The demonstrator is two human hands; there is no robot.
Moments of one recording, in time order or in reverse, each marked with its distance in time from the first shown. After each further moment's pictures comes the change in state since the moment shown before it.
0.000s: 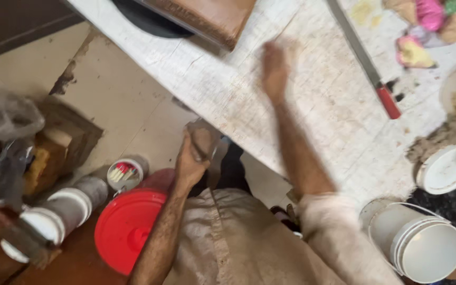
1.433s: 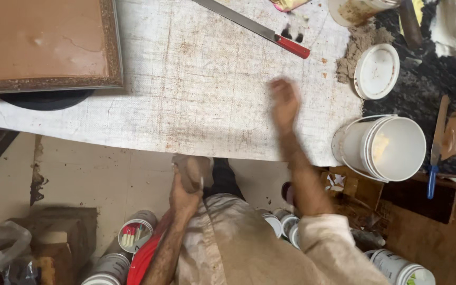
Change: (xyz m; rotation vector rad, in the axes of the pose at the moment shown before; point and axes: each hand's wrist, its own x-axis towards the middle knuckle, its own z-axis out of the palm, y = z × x) left_hand -0.027 0.012 0.028 0.255 -0.297 -0.031; right_hand -0.173 0.074 -0.160 0.415 0.644 0.325
